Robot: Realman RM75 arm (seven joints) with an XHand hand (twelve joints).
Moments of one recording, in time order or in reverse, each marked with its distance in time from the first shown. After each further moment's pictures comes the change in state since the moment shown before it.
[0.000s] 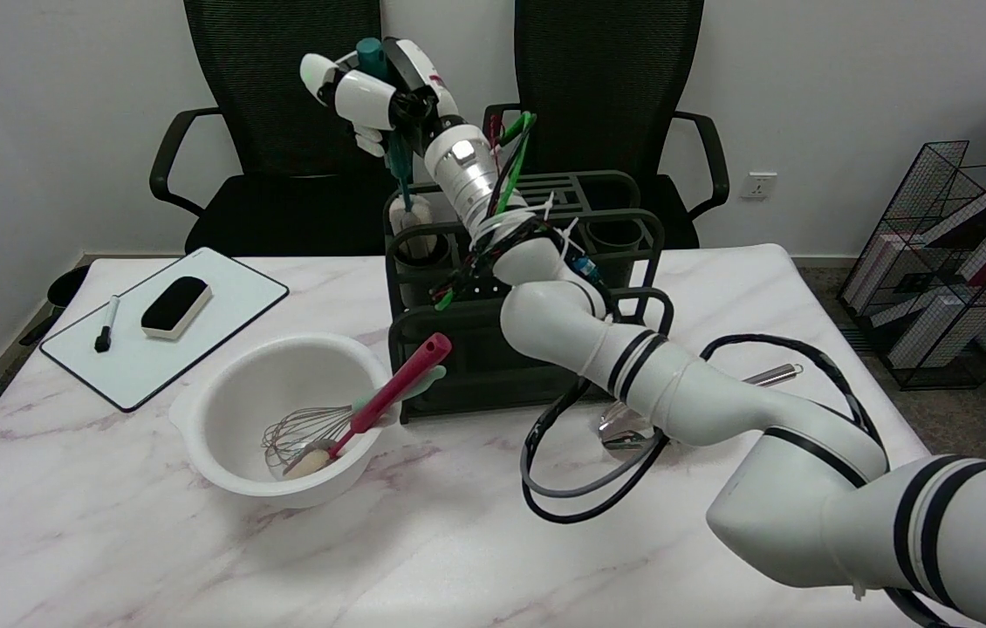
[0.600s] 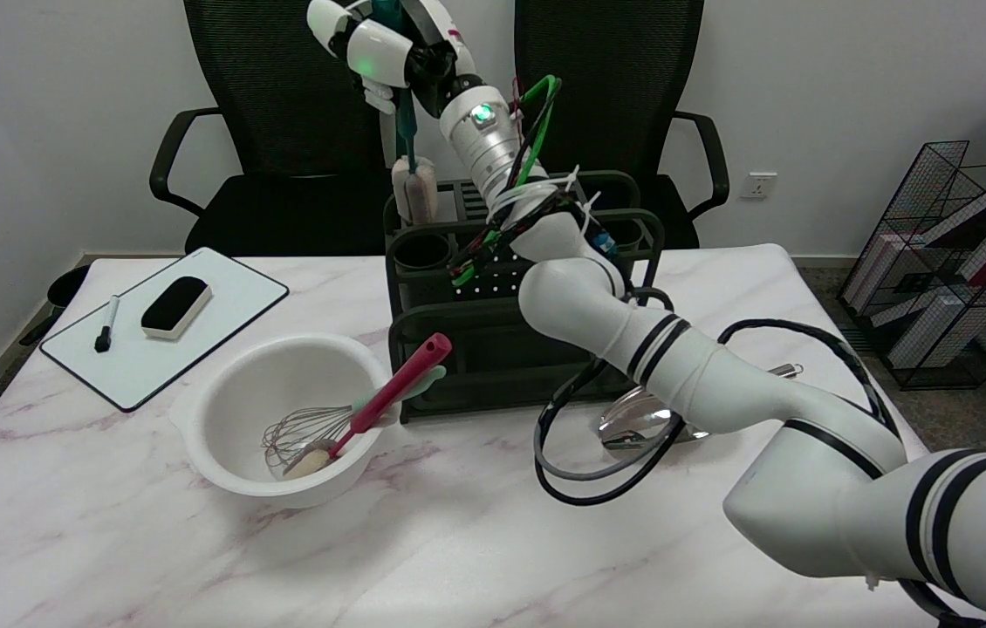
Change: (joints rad) arm 0.003 0.055 0.013 0.116 0.005 -0.001 0.009
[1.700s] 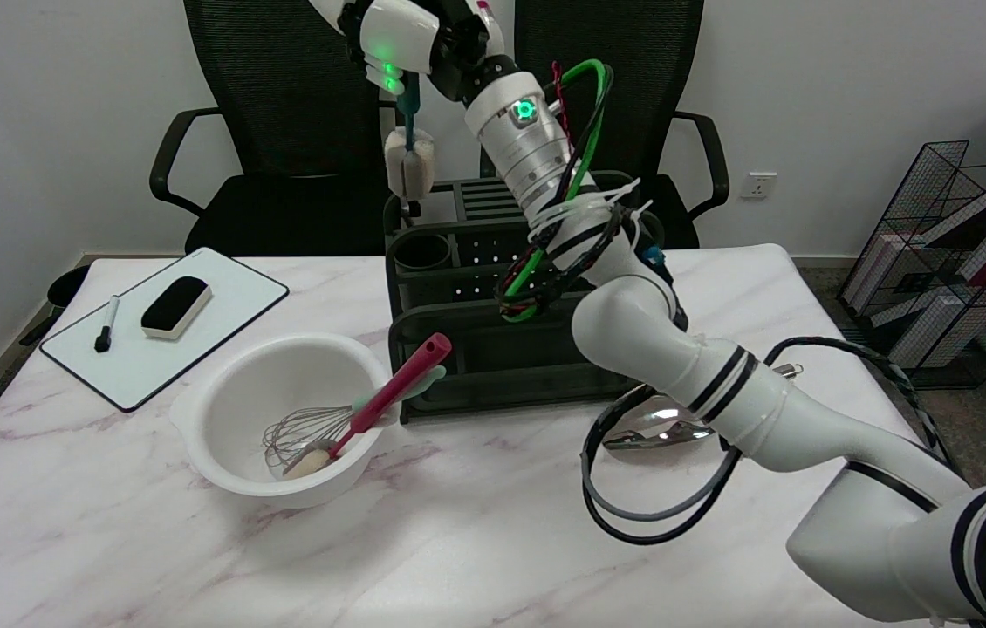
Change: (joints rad) arm -0.151 0.139 0.000 0.396 -0.007 -0.025 0.000
